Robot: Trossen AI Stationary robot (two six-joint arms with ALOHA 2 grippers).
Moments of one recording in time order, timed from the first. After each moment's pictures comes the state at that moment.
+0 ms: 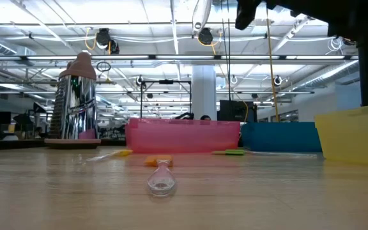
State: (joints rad) left arm -0.34 1.62 1.10 0.53 -0.37 -0.08; right arm 0.27 1.47 0.57 1.15 0.03 0.09
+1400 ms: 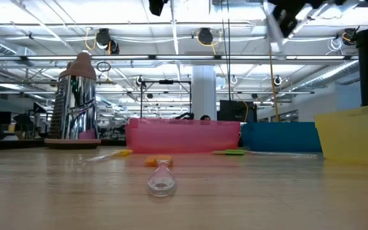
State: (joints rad) left arm -0.34 1.62 1.10 0.30 -0.39 -0.09; right arm 0.37 1.04 0.59 0.29 0.21 0.34
